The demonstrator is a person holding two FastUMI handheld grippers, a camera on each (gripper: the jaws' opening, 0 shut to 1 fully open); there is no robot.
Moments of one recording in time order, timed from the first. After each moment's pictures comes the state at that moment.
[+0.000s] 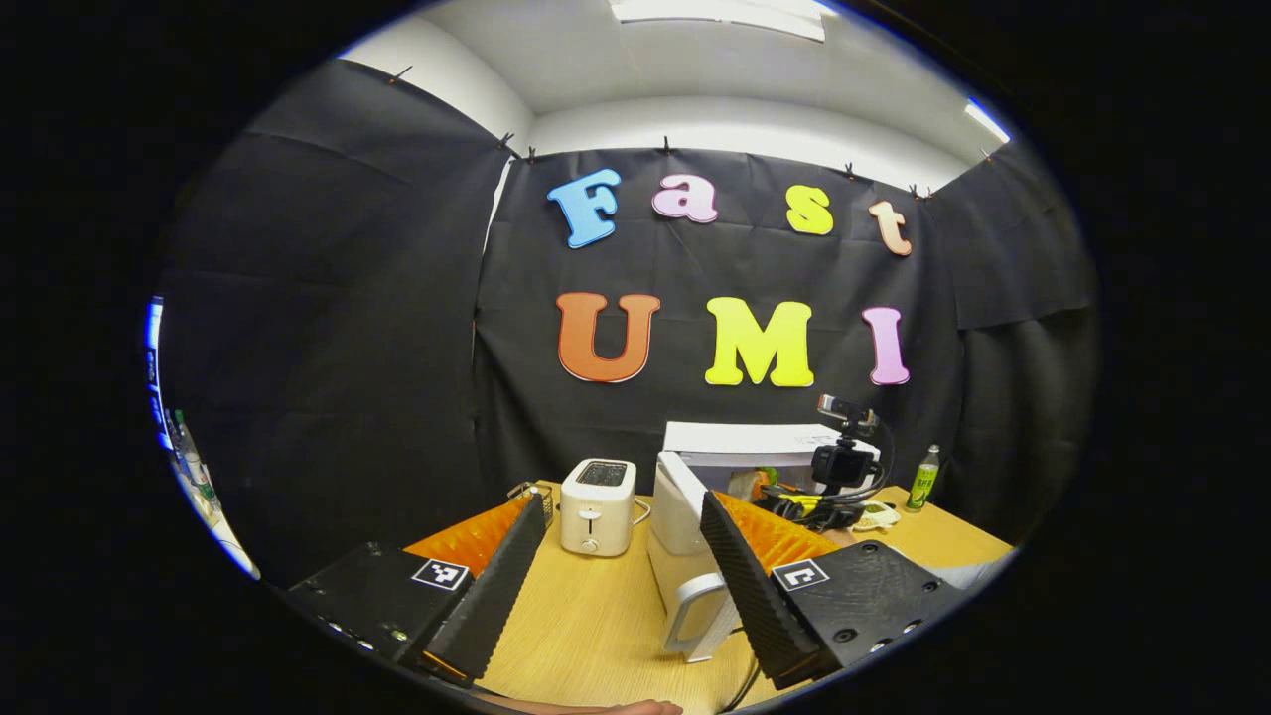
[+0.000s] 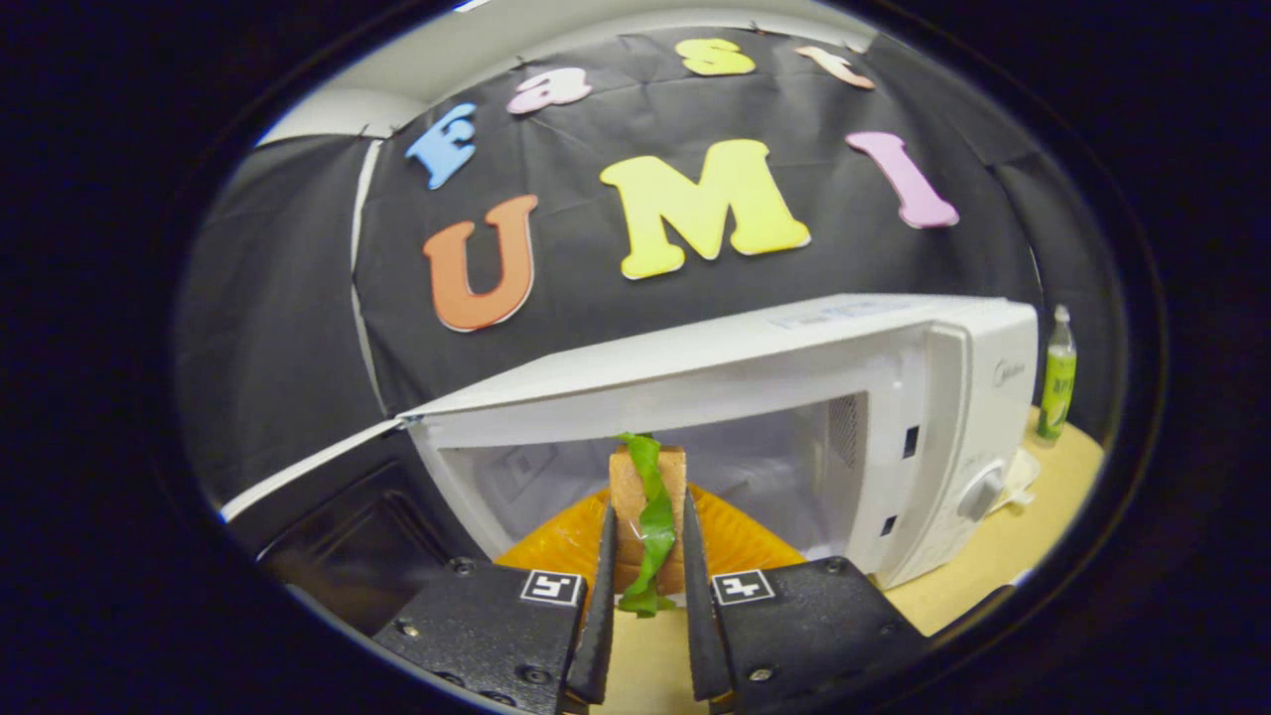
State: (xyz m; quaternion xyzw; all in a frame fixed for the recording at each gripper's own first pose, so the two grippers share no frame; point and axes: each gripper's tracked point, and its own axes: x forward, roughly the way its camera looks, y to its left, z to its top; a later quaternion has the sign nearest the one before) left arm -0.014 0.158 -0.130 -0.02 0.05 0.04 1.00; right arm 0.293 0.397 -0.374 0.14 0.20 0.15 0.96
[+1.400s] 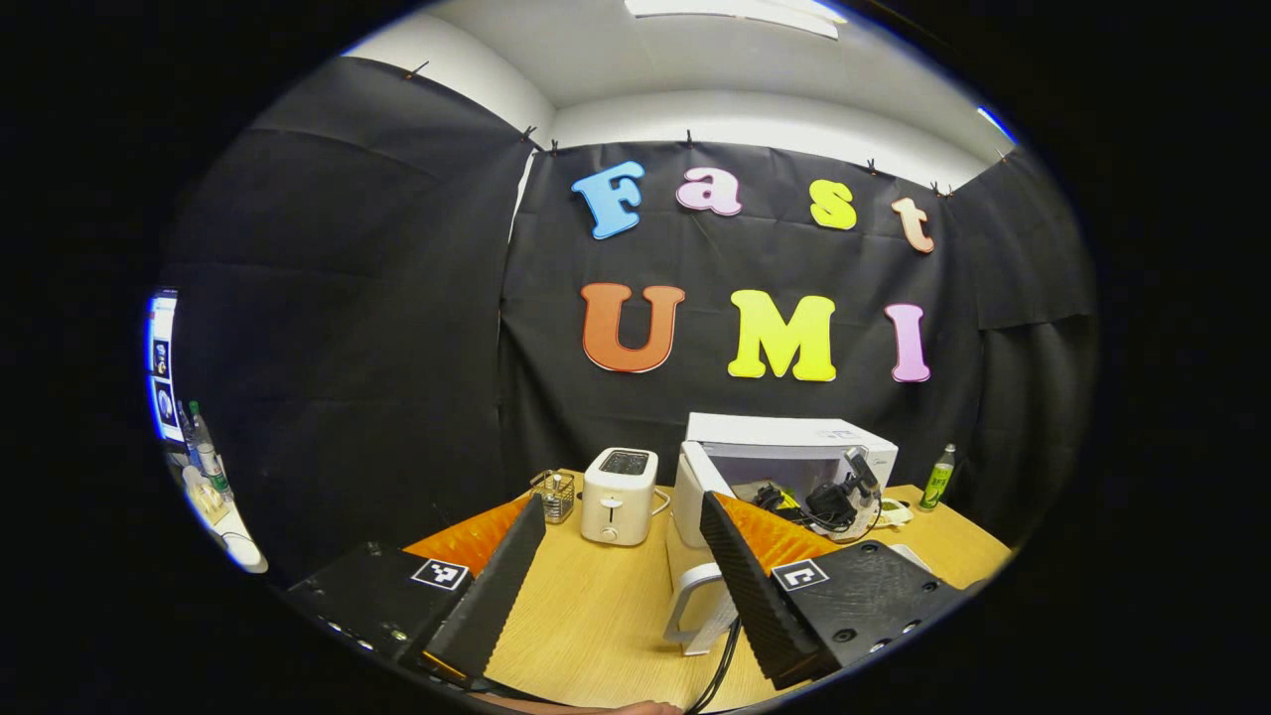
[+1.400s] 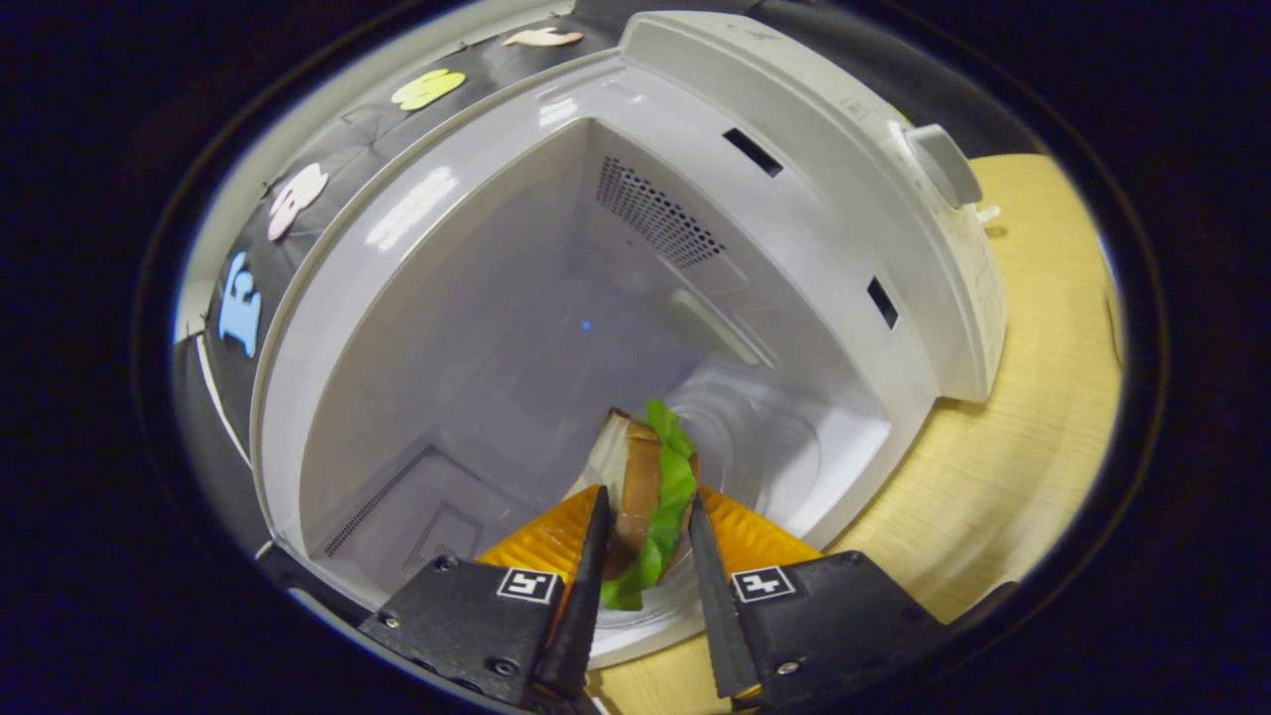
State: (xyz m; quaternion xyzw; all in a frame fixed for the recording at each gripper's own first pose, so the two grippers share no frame) left arm -0.025 0.177 -0.140 -0.02 0.07 0.08 0.99; right arm 0.343 0.387 -0.467 0.34 0.21 -0.03 0.91
